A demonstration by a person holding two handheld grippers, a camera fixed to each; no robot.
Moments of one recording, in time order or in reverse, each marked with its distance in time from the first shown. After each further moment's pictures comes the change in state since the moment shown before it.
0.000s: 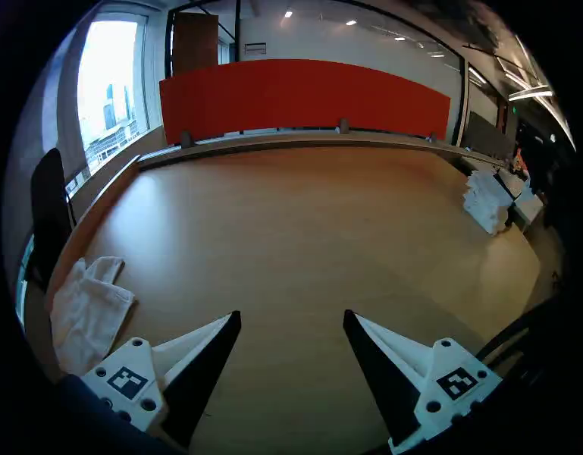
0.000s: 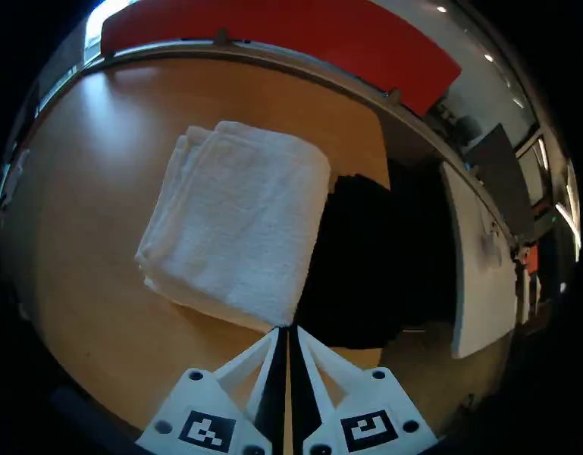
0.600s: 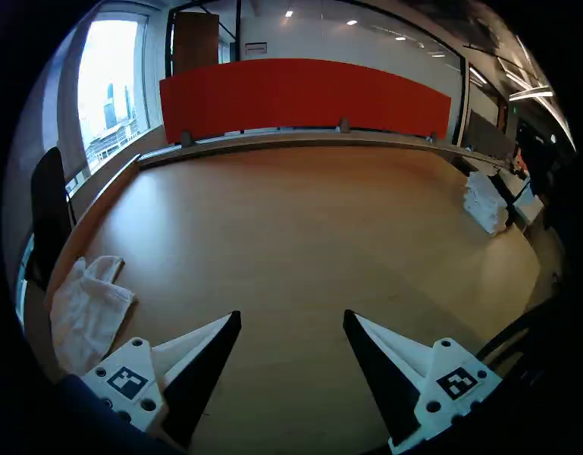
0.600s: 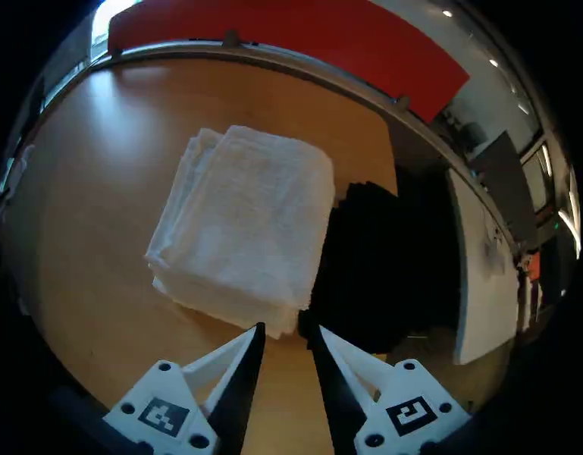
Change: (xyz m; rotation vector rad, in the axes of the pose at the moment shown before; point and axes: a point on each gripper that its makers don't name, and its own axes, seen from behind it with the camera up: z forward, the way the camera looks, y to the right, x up) left arm 0.000 0.000 0.001 0.001 -0.002 -0.001; right arm 0.005 -0.007 0.001 0.020 0.017 -0.023
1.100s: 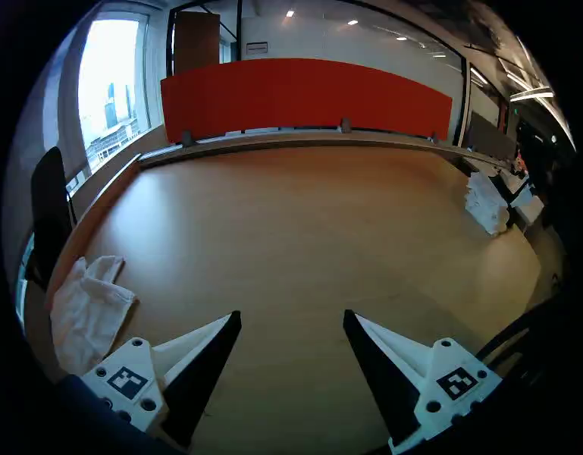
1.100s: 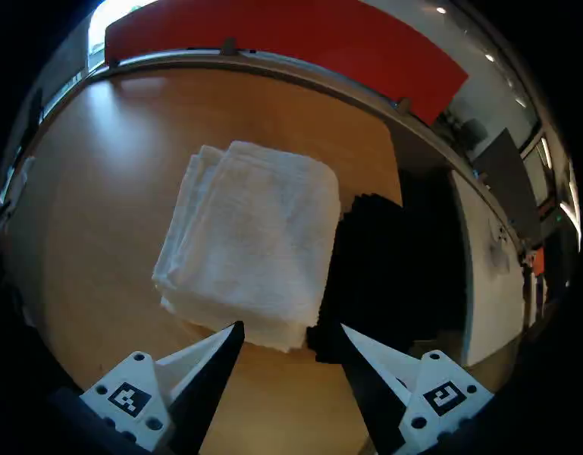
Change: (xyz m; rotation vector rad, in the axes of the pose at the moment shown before) left arm 0.001 -0.002 0.001 0.003 -0.002 -0.003; right arm 0.018 -0.010 0.002 0.025 0.031 0.040
